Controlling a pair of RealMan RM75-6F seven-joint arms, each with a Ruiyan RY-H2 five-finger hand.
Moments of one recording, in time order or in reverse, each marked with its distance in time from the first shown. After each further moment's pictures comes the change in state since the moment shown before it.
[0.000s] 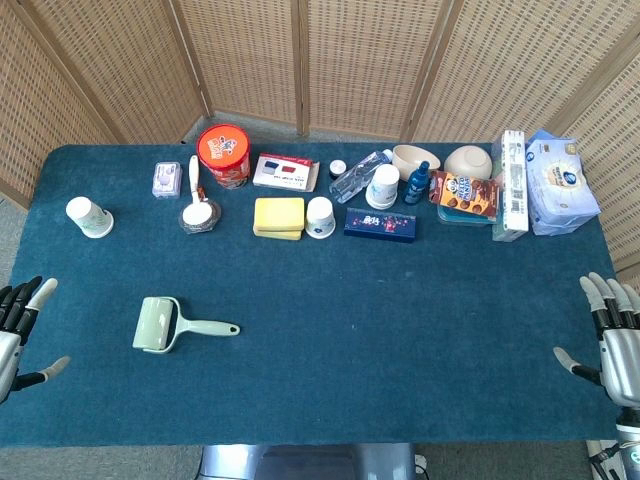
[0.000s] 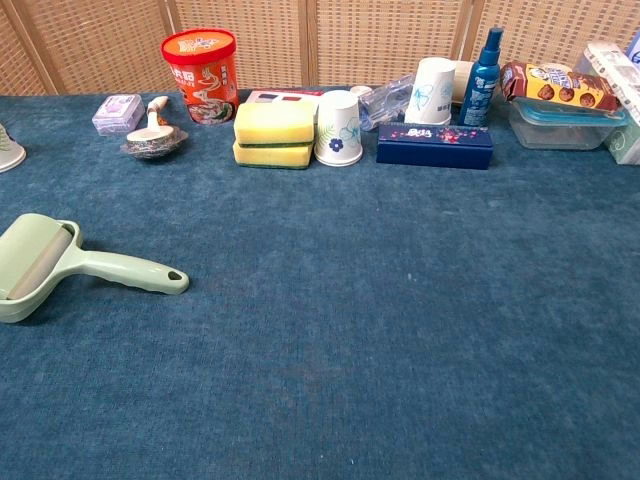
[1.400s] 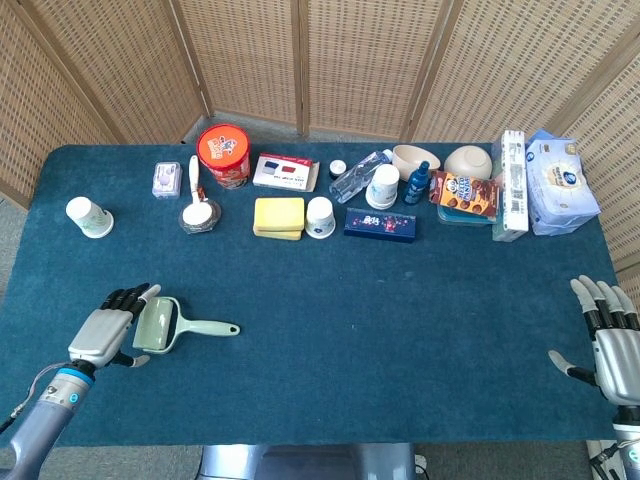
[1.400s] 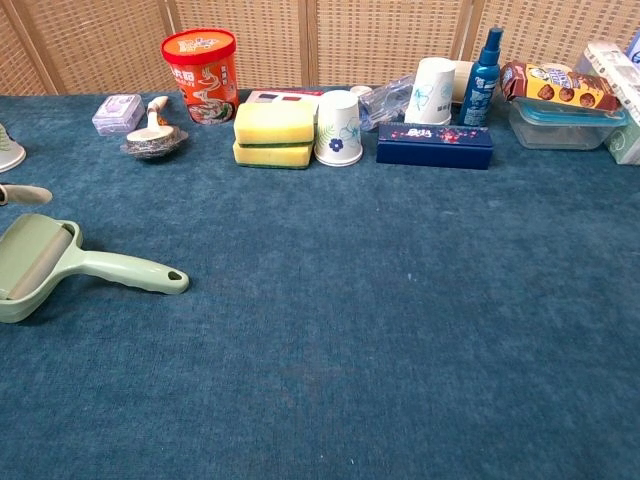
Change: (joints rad) left arm -0.264 -0.124 -0.089 -0.143 -0.346 -0.597 0.292; right arm 0.011 0.010 -0.012 0.007 -0.005 -0.040 0.027
